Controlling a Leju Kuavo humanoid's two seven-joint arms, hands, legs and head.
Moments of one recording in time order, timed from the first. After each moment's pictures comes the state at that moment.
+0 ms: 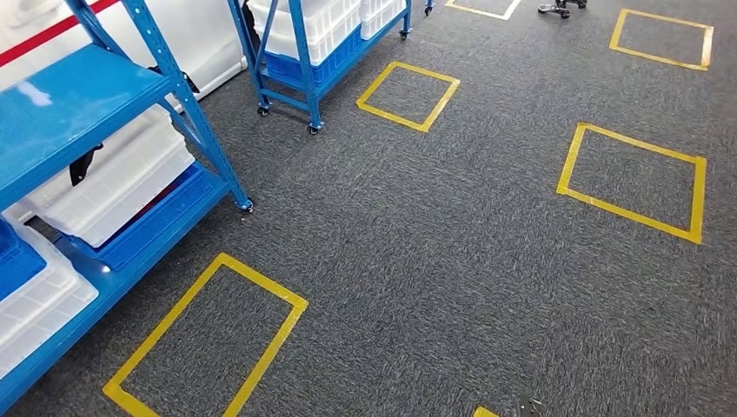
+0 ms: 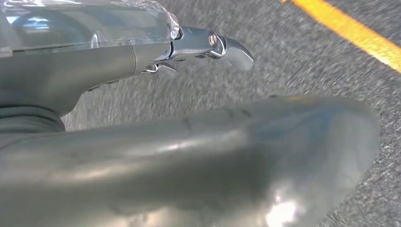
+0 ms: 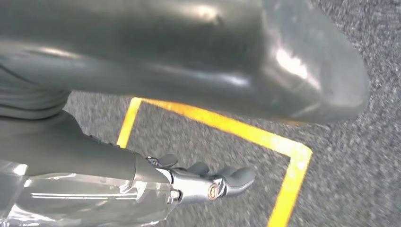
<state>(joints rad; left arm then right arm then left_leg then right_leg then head) -0.07 -0.06 0.27 -0.18 -0.05 0.23 -0.22 -0.13 0.11 -0.73 -0.20 0.55 -0.22 -0.25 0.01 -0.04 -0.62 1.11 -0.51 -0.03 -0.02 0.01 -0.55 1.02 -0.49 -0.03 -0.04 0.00</state>
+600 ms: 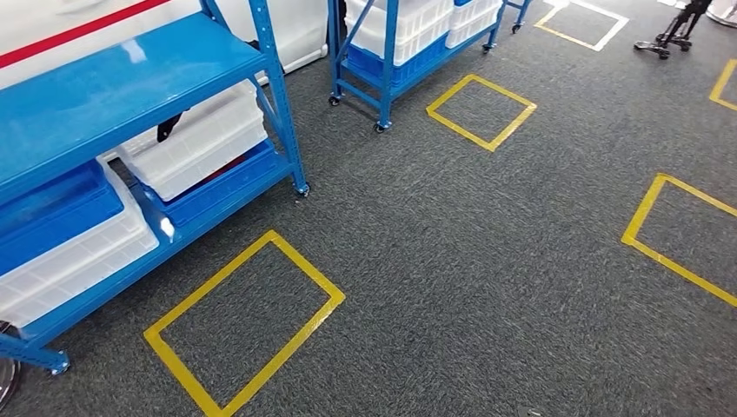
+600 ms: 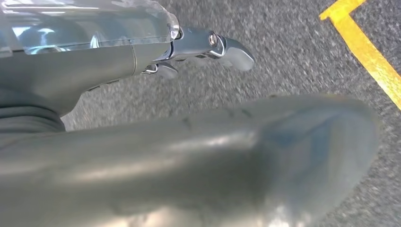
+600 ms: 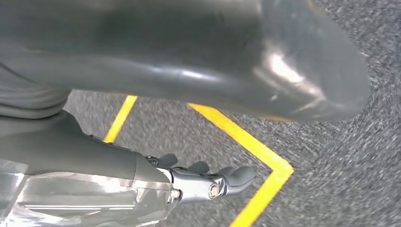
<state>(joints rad) -0.07 -0.10 0.28 -0.18 -0.02 0.22 -0.23 -0.10 0.07 -0.72 -0.20 0.59 -0.21 -0.23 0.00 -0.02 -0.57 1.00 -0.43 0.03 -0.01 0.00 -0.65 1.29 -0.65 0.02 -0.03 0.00</state>
